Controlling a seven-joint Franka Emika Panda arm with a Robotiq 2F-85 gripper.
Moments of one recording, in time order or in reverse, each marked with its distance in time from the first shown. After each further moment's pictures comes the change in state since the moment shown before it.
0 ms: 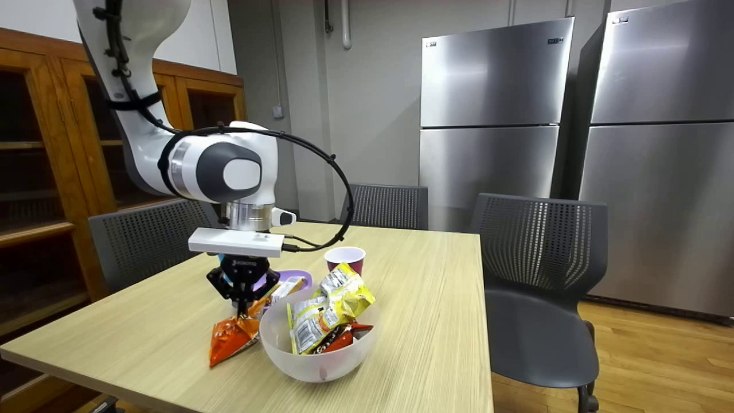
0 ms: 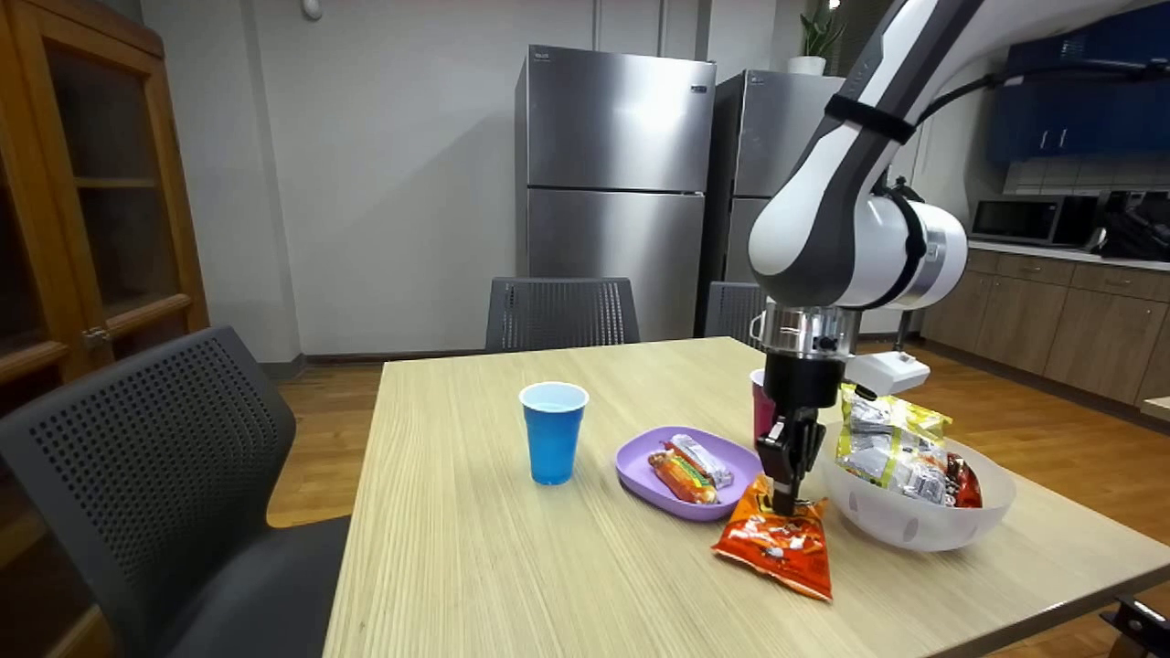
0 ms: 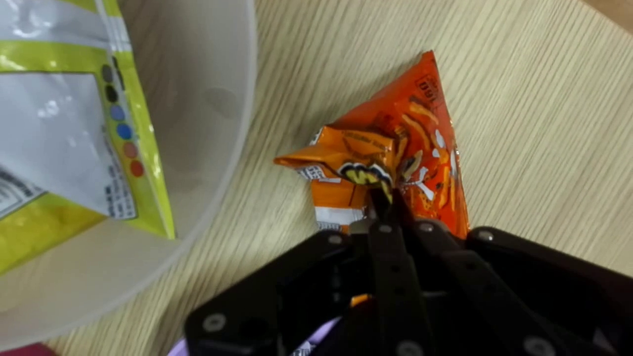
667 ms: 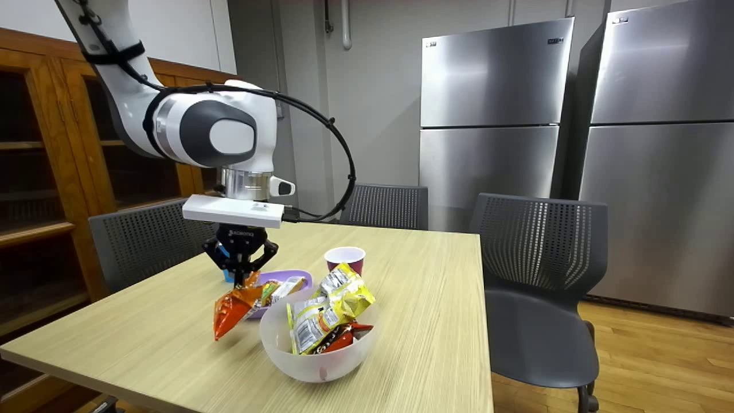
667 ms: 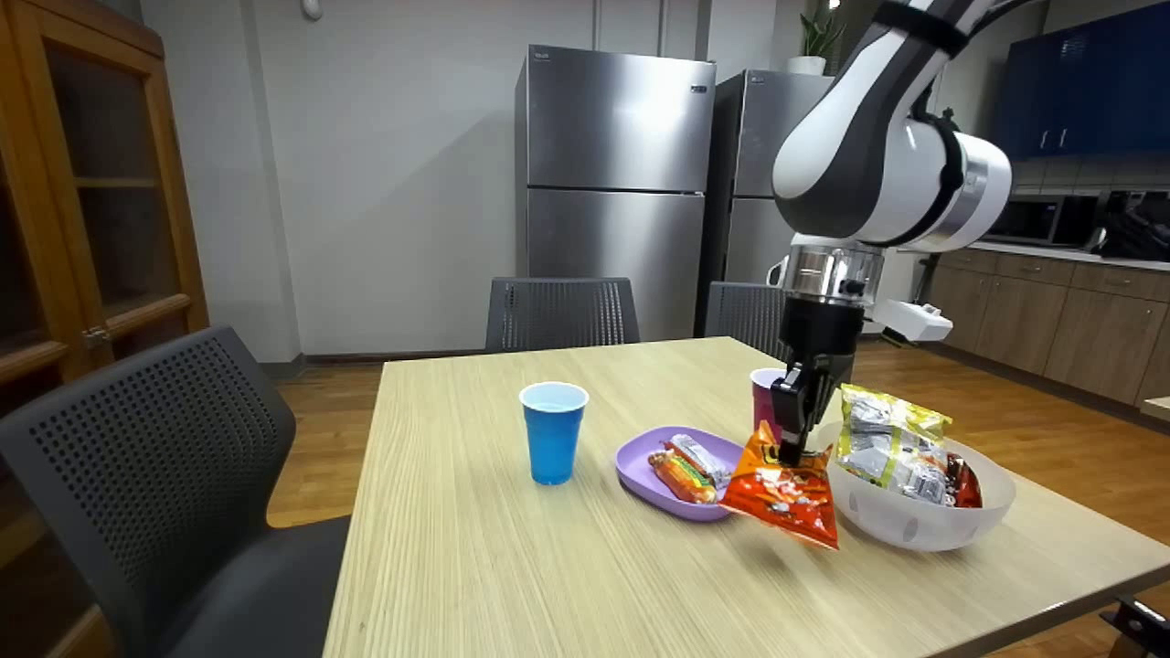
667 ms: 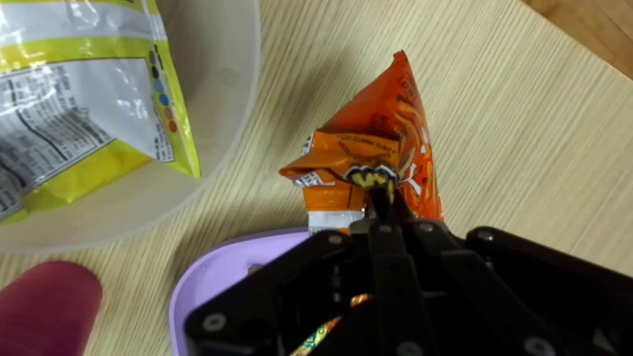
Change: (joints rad) arm -0.064 -0.190 0.048 -0.068 0.086 -0.062 -0.104
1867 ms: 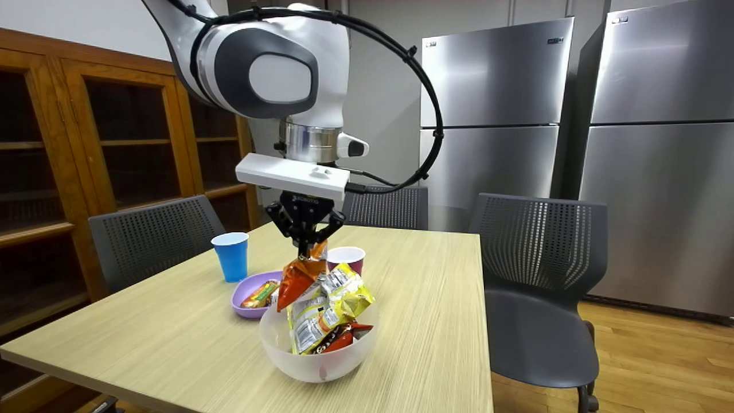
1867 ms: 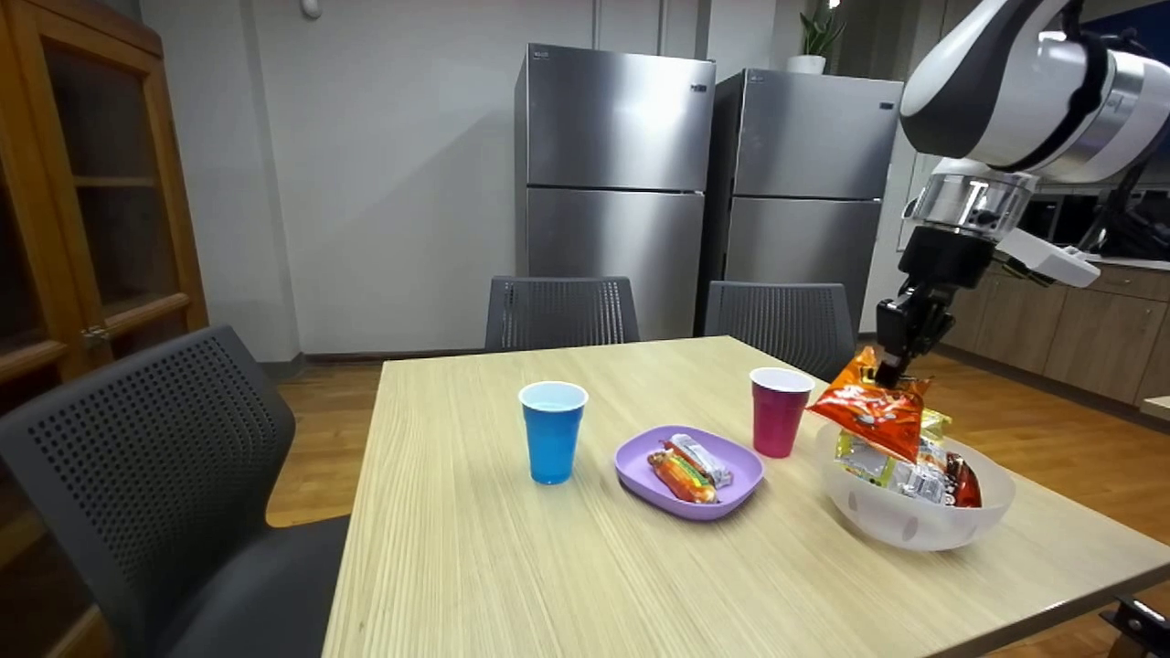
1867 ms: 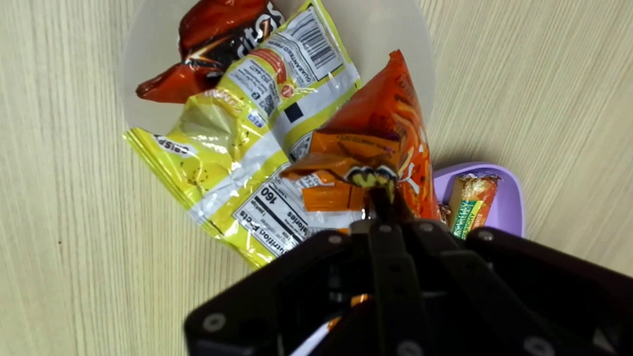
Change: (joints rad) arm -0.014 -0.213 -0.313 -0.059 0.068 -0.048 -0.082
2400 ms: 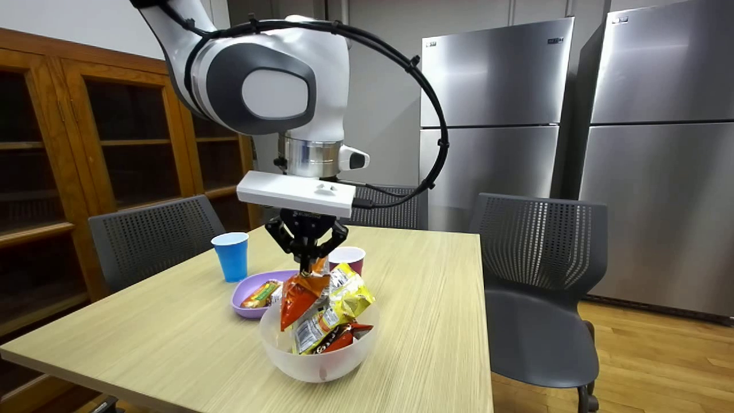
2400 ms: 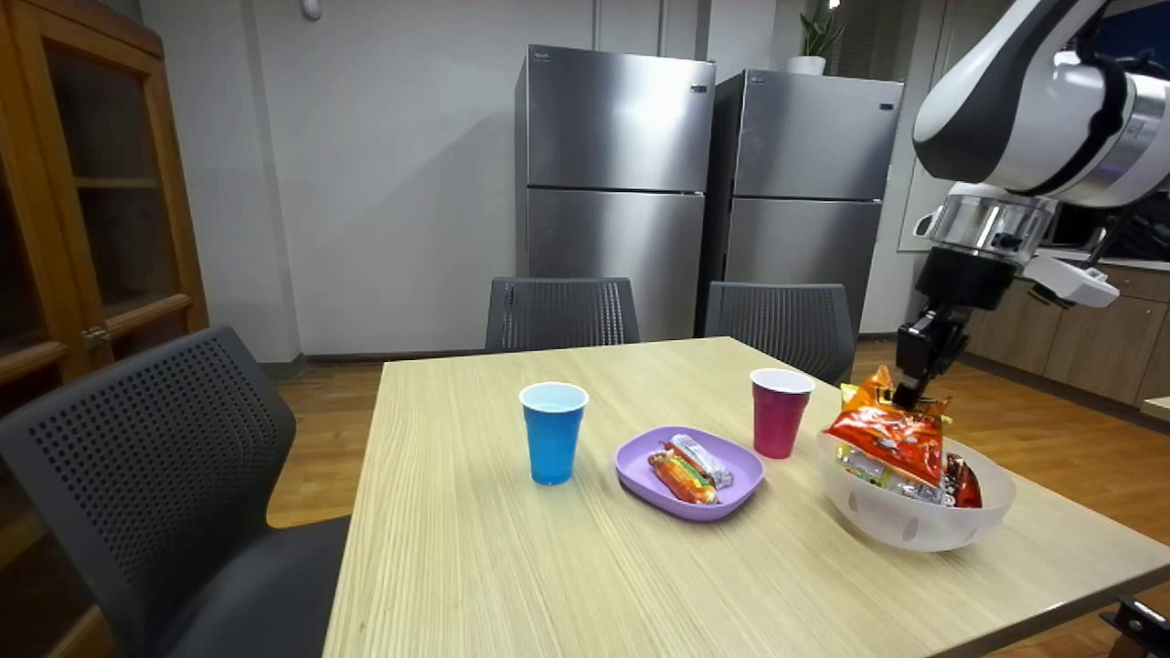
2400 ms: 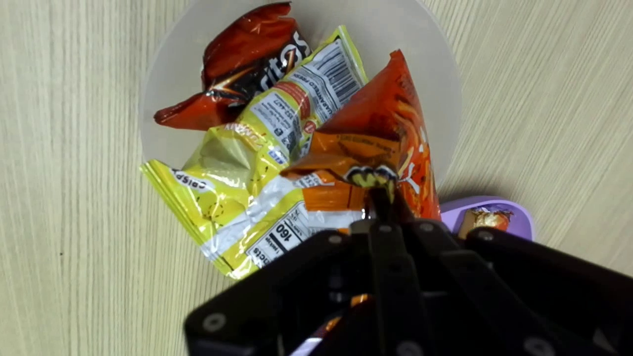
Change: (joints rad) arm 0.000 0.010 -0.019 -0.055 0.000 0.065 -0.093
